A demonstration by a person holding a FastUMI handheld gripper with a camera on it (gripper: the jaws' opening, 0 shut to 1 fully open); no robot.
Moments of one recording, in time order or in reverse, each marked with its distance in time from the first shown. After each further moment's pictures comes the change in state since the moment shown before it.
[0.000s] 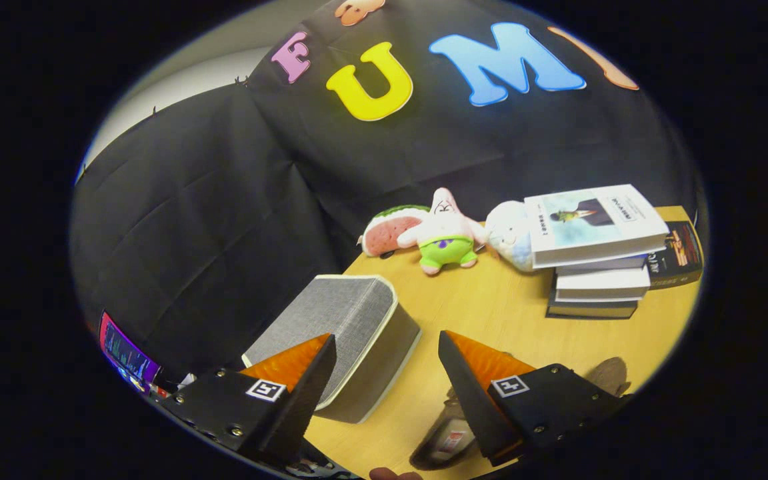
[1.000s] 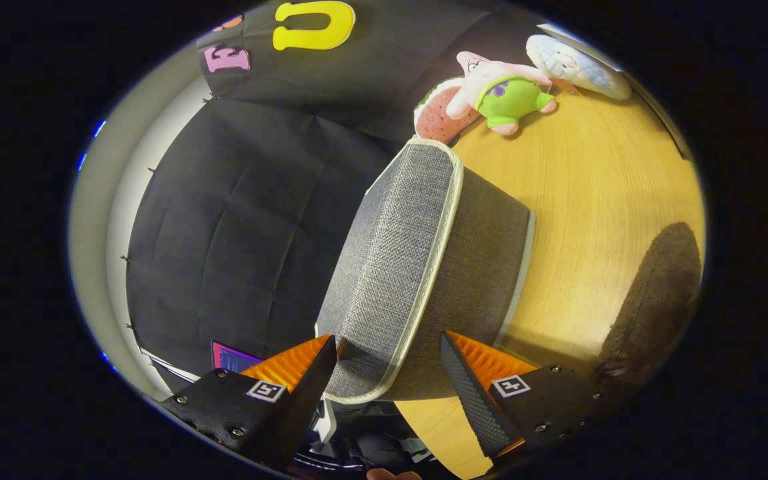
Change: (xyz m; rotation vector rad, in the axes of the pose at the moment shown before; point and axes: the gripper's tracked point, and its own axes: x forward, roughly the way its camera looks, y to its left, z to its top) arm 0.063 0.053 -0.087 0.401 0.338 0.477
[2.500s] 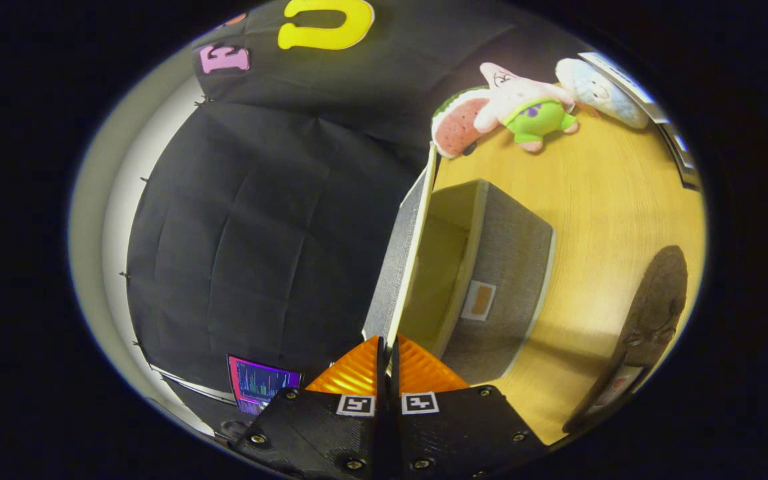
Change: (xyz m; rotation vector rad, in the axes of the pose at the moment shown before) arm -0.010 0.098 0.036 -0.005 -0.001 -0.072
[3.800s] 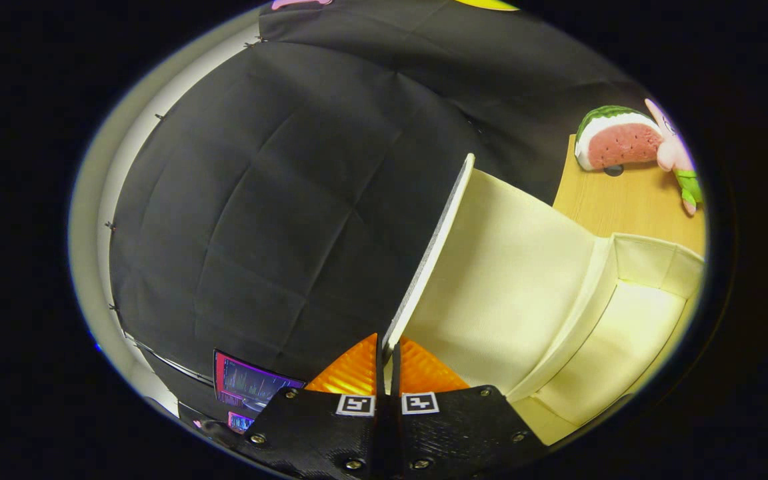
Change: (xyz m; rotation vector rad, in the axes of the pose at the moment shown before) arm 0.236 0.164 0.015 -0.193 0.123 0.049
